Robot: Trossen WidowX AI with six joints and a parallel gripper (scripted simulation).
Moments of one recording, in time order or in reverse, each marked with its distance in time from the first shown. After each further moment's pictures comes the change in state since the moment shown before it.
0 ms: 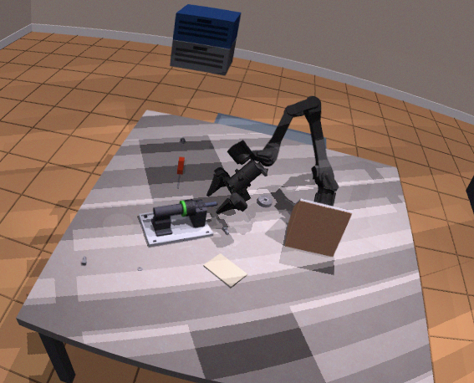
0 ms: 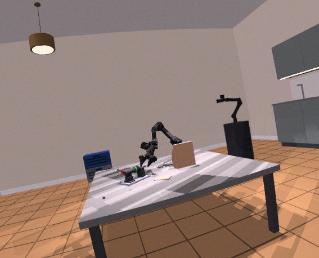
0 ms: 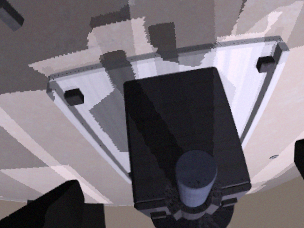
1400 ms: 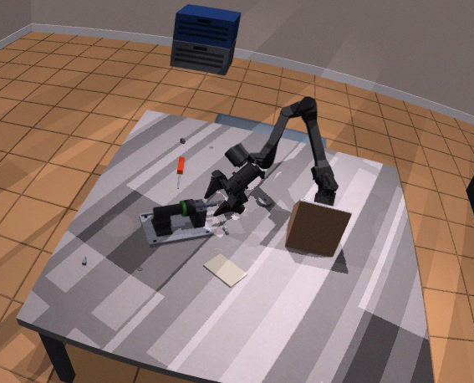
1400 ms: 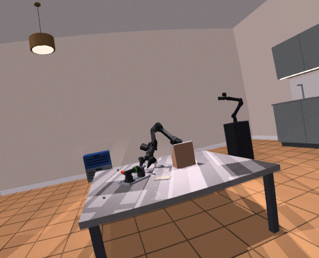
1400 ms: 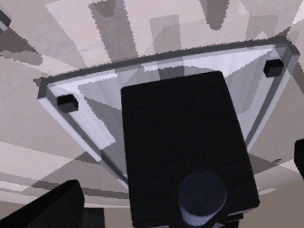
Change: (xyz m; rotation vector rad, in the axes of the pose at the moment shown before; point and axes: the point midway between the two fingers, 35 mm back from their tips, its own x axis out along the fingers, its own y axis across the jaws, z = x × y) arm 0.013 0.000 0.001 0.001 -0.002 0.000
